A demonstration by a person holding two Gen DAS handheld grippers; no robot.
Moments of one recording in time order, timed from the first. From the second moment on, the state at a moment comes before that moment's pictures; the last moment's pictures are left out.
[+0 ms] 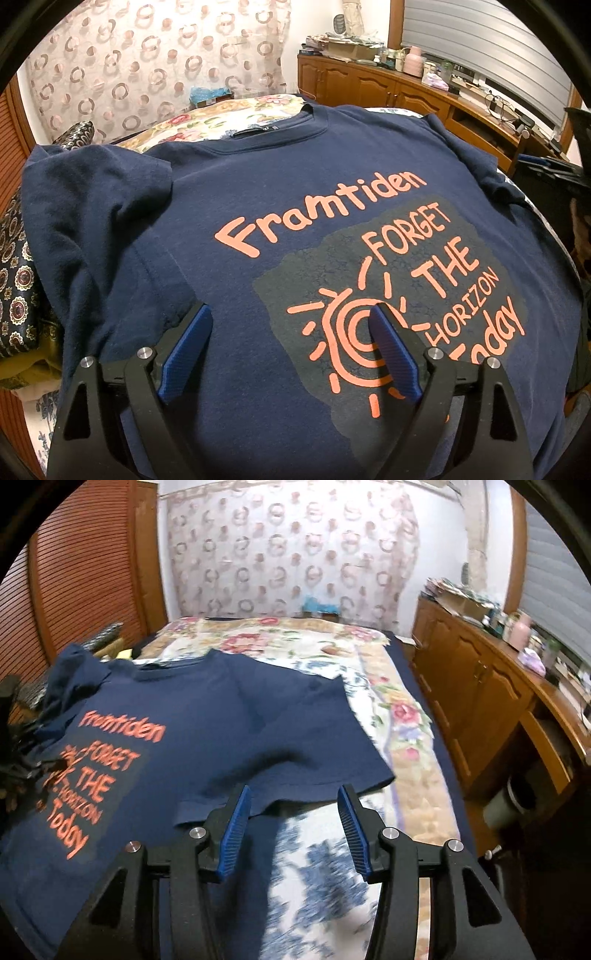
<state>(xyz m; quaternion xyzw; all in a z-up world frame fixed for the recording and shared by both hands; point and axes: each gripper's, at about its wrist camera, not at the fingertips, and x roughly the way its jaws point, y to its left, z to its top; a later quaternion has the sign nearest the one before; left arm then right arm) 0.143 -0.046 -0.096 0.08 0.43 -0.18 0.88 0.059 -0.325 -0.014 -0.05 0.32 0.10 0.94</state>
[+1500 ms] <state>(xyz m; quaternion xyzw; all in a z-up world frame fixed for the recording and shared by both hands) 0.115 -0.007 -0.044 0.02 0.35 -0.15 0.93 0.159 -0.223 0.044 -0.06 0.27 0.18 0.94</state>
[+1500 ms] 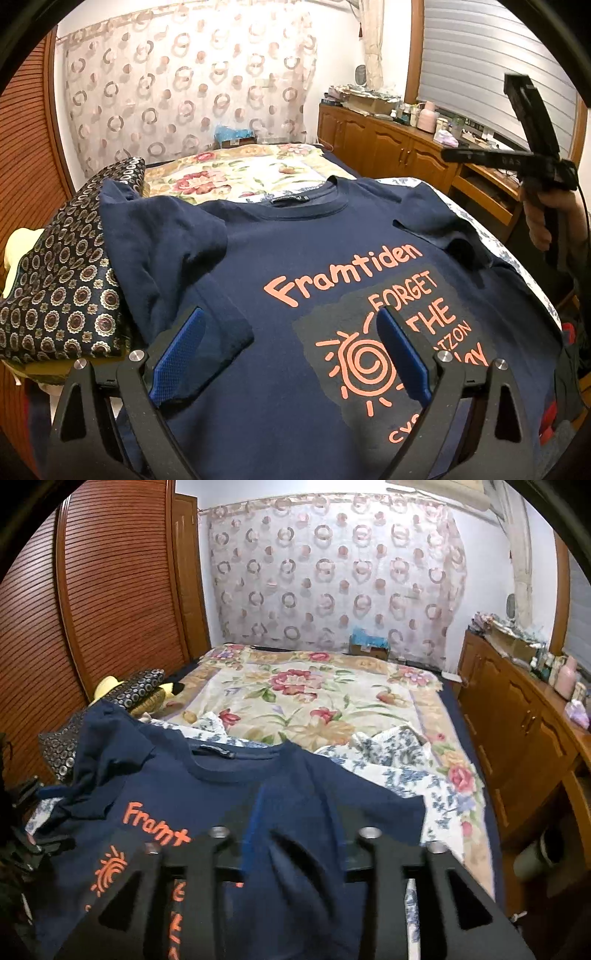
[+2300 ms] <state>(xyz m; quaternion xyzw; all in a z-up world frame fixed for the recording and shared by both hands) 0.114 0.020 -0.043 0.00 0.35 -0.14 0.93 0.098 -0.196 -0.040 -0.12 0.35 0.20 0.91</state>
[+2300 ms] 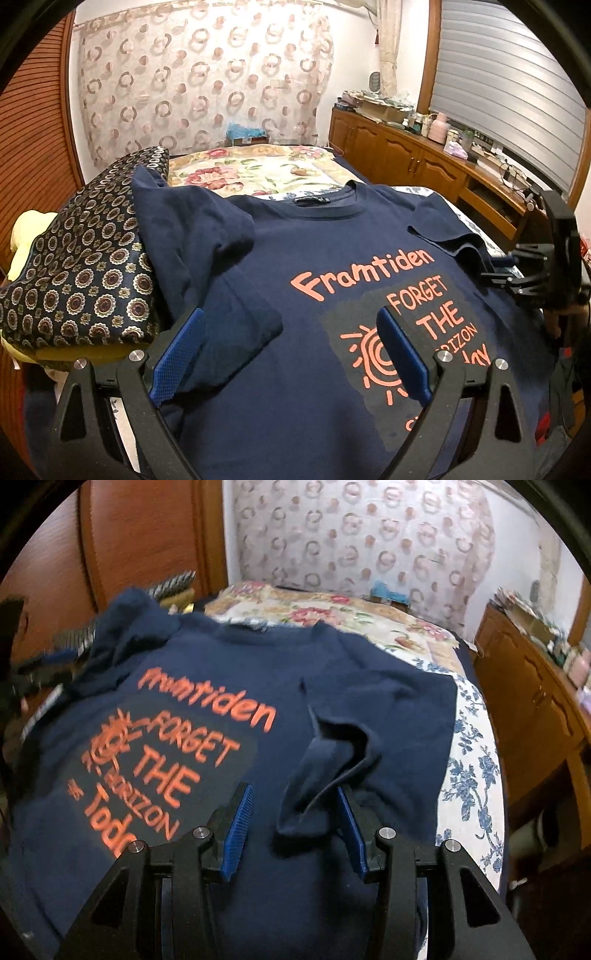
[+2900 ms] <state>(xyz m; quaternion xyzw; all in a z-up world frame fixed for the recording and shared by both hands) 0.130 0.058 -0.015 0.01 0.32 -0.11 0.94 0.083 -0.220 -0.027 -0.12 0.33 0.21 0.91</state>
